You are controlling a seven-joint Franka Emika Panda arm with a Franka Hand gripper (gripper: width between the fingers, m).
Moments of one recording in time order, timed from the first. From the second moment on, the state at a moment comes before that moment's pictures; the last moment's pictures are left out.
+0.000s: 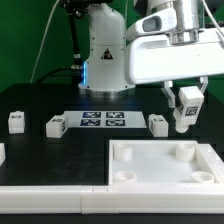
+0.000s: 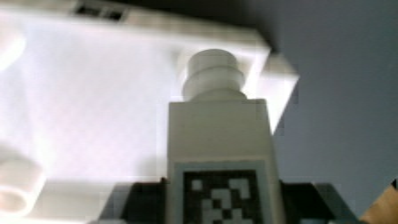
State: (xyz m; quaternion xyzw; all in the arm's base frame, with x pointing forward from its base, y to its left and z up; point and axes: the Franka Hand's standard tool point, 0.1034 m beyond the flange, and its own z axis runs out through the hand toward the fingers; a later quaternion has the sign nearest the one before) arm 0.532 0.119 0.105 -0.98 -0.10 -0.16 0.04
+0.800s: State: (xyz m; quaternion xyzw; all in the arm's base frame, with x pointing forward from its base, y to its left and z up) arm 0.619 0.112 0.107 -0.97 -0.10 -0.23 0.04
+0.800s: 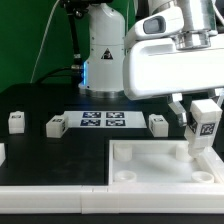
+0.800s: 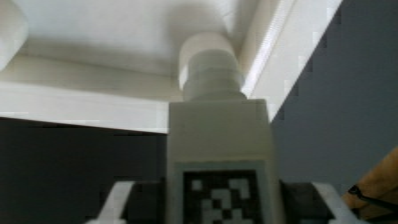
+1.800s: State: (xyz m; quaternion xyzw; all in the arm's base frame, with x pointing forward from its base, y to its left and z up) arm 0.636 0.110 0.088 -0.95 -0.09 -0.29 0.04
